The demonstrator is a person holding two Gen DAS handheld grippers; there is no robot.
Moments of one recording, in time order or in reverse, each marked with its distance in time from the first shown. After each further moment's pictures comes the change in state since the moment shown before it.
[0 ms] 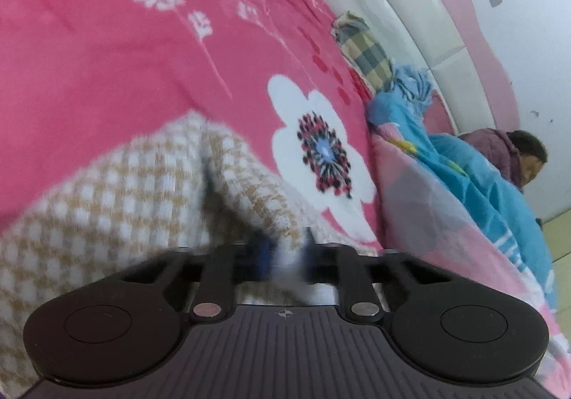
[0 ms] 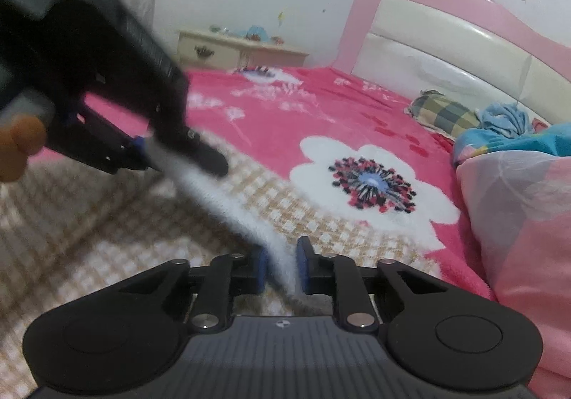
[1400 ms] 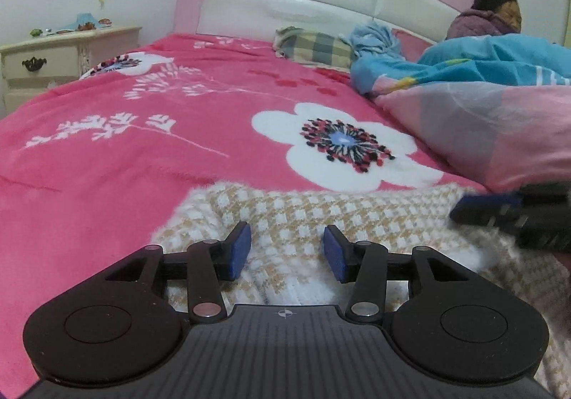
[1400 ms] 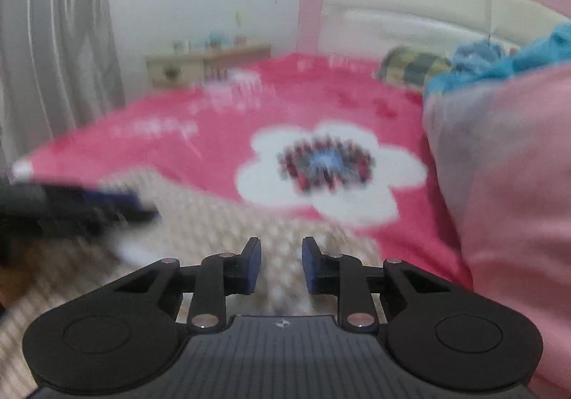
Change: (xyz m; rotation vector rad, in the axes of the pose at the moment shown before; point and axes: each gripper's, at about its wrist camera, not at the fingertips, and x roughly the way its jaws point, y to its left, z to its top) left arm 0.013 -0.007 -0.048 0.689 -0.158 0.188; right arm 0.000 -0.073 0.001 0.221 0.012 0.051
